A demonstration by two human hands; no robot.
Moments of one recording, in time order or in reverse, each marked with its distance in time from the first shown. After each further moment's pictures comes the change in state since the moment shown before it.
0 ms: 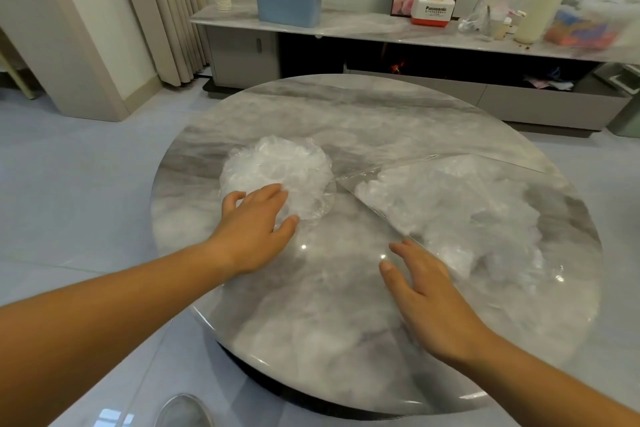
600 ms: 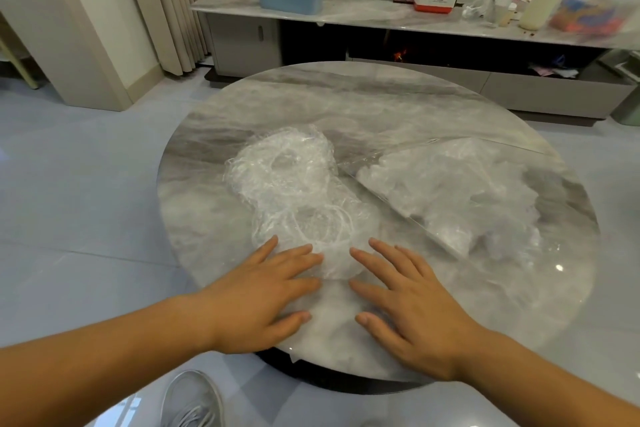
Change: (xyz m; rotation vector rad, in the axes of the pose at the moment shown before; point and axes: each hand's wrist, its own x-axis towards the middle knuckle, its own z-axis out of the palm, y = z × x) left_hand -0.091 0.008 0.022 0.130 -0.271 0.520; right_hand -0.015 0.029 0.020 -0.606 -0.075 -0.615
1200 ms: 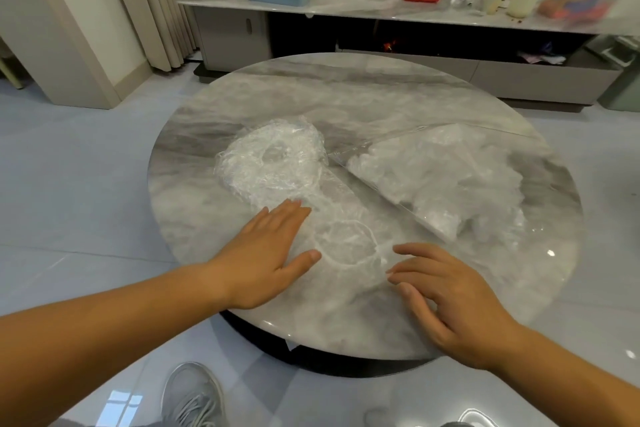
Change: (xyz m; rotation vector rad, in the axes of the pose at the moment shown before) left_hand 0.028 0.003 -0.013 -0.221 0.046 -0.288; right_hand -0.037 0.016 -0.010 0.161 0.437 -0.040
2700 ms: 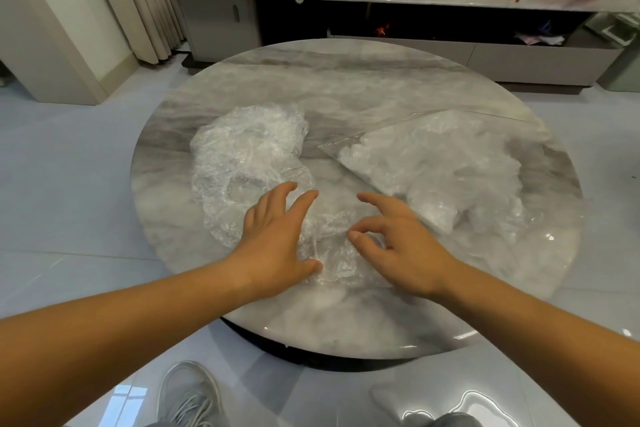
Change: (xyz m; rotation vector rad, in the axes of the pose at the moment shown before) left_hand 0.030 0.026 0.011 -0.066 0.195 -0.139; right_hand 0.066 0.014 0.024 0.195 -0.294 0.420
